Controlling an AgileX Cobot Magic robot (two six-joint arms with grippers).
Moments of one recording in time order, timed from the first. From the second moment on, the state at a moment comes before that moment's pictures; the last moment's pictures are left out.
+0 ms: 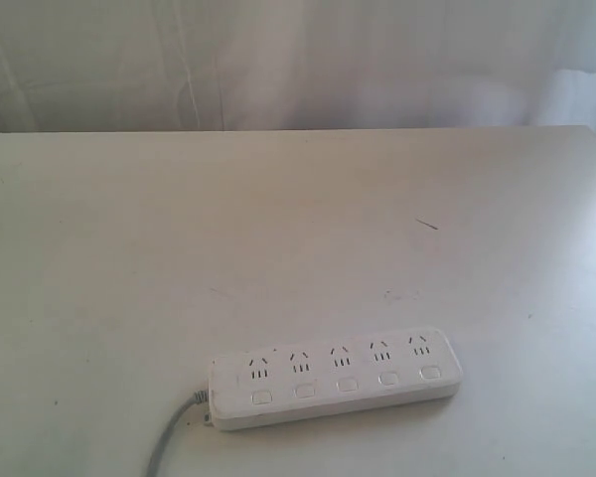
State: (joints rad) left arm -0.01 0.00 0.02 -0.43 0.38 0.20; right arm 0.14 0.00 -0.34 -1.52 0.49 1.36
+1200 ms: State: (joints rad) left arm -0.01 0.00 0.02 0.05 0.45 0.15; right arm 0.14 0.00 -0.34 -1.52 0.49 1.36
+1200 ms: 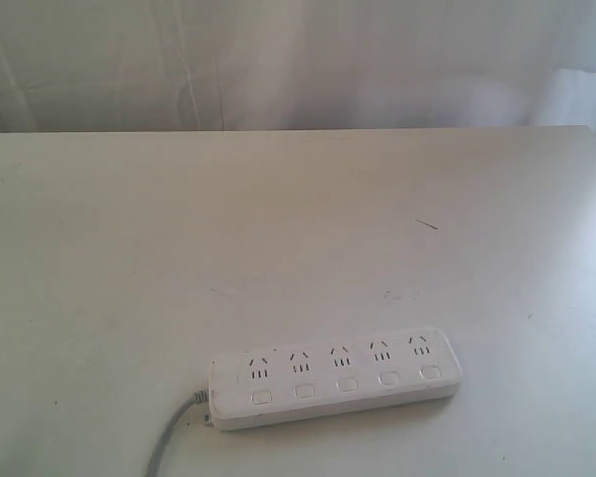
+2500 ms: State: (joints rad) left arm -0.01 0.00 0.02 0.06 0.45 -0.18; right arm 0.14 0.00 -0.17 -0.28 0.15 0.15
